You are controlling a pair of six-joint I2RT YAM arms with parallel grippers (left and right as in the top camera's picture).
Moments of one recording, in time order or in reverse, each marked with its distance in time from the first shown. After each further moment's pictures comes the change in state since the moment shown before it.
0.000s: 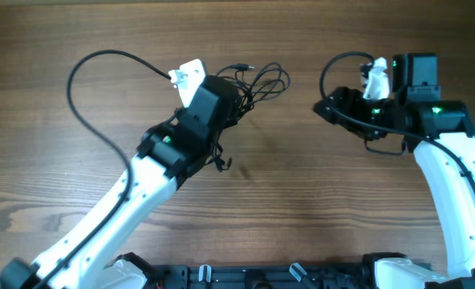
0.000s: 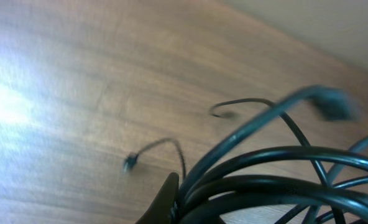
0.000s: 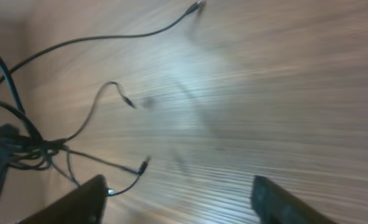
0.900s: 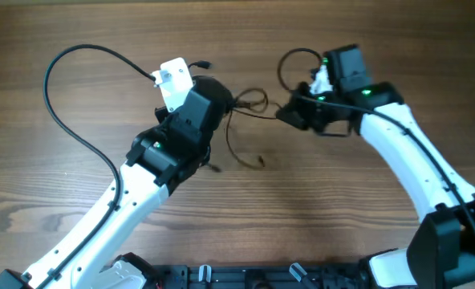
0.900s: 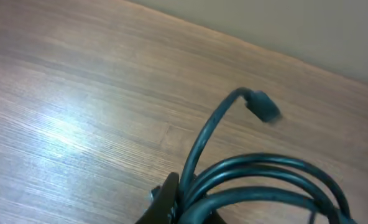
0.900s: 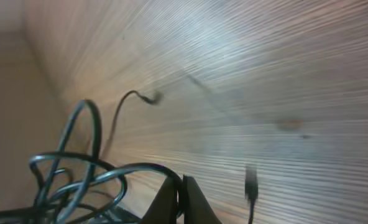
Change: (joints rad) left arm 0.019 -0.029 -0.003 -0.051 -0.245 0.056; right arm 0.196 0.244 0.013 0.170 0.001 0.440
